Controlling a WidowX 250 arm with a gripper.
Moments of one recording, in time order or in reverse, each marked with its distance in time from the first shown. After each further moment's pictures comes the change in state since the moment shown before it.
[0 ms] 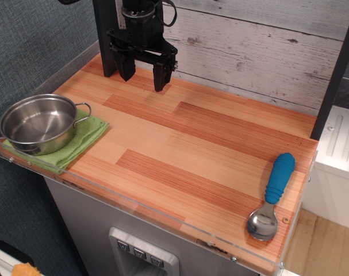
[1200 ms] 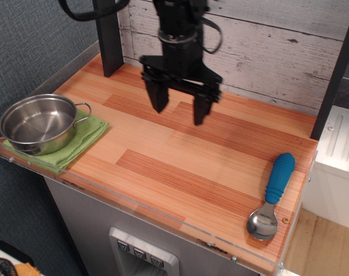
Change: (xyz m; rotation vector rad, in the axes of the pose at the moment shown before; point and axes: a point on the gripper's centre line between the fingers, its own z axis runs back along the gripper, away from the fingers) arm -0.048 -0.094 0.027 -0.075 0.013 -0.026
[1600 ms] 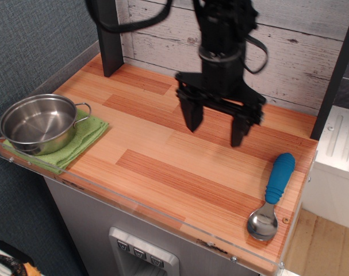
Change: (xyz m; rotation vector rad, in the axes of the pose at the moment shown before) arm -0.007 -0.048 -0.006 -0.029 0.016 -0.046
